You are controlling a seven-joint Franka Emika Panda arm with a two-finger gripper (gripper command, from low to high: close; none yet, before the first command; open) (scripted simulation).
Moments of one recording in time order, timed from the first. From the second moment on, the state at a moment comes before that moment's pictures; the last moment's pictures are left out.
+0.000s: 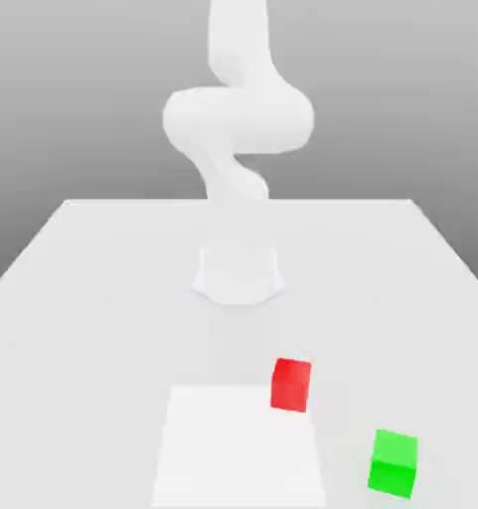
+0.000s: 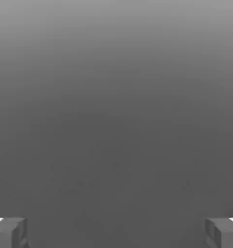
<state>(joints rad) 0.01 -0.74 0.01 -2.36 0.02 2.35 0.83</state>
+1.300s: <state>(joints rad) 0.13 -0.08 0.10 -2.92 0.02 2.84 1.22</state>
